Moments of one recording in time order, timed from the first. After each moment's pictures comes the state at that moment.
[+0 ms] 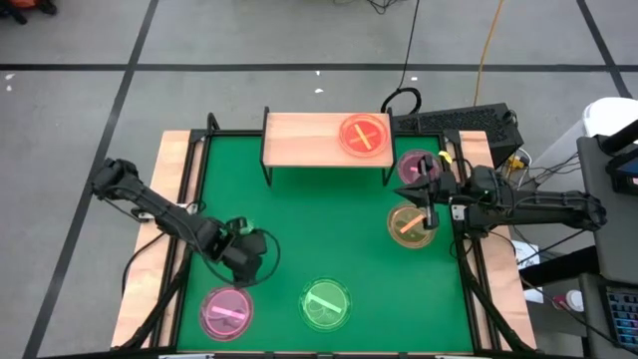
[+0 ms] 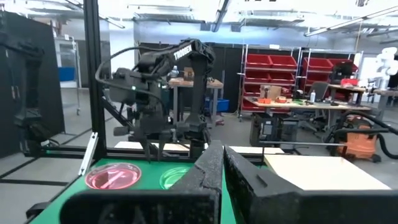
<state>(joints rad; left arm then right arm) -0.51 1.40 1.06 -1.00 -0.18 -0.70 -0.12 0.52 0.36 0.30 -0.13 -0.01</state>
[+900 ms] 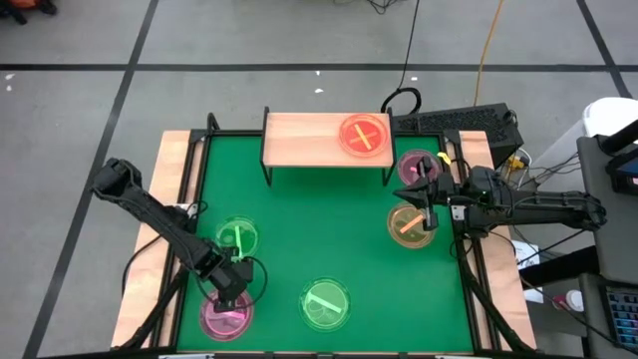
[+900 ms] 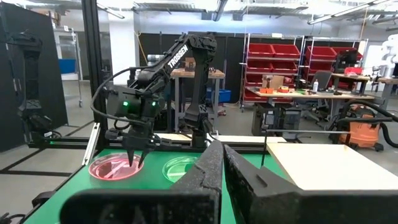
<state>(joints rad) -0.69 1.41 0.75 -0.61 0.08 -0.79 -0.12 0.52 0.36 0.25 -0.13 0.00</state>
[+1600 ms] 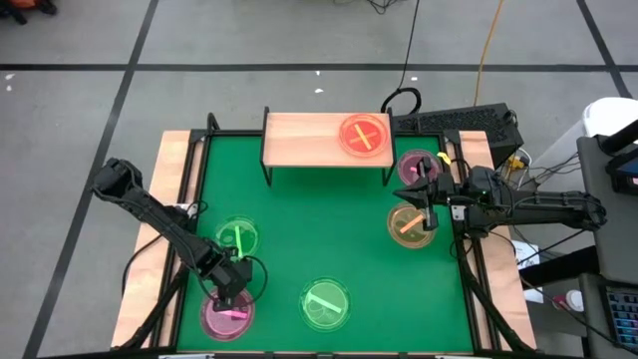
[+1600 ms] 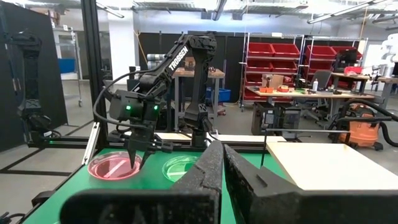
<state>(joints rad) -0.68 1.41 0.70 -0.56 0.11 -0.78 -0.12 0.52 0.36 0.25 -0.13 0.00</state>
